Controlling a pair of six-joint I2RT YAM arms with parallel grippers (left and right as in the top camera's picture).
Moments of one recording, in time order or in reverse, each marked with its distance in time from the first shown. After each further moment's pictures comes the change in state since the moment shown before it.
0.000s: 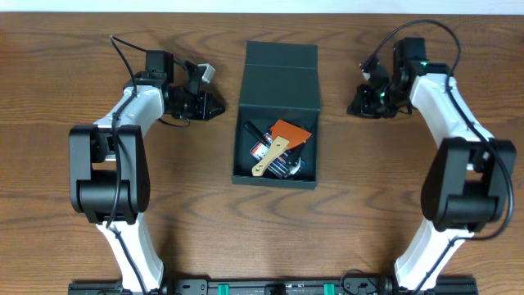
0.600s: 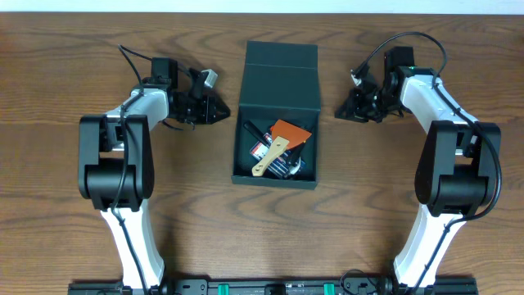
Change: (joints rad) left arm -0.003 0.108 0.000 0.072 0.076 -0.047; right arm 0.000 0.113 -0.003 0.079 -0.151 0.034
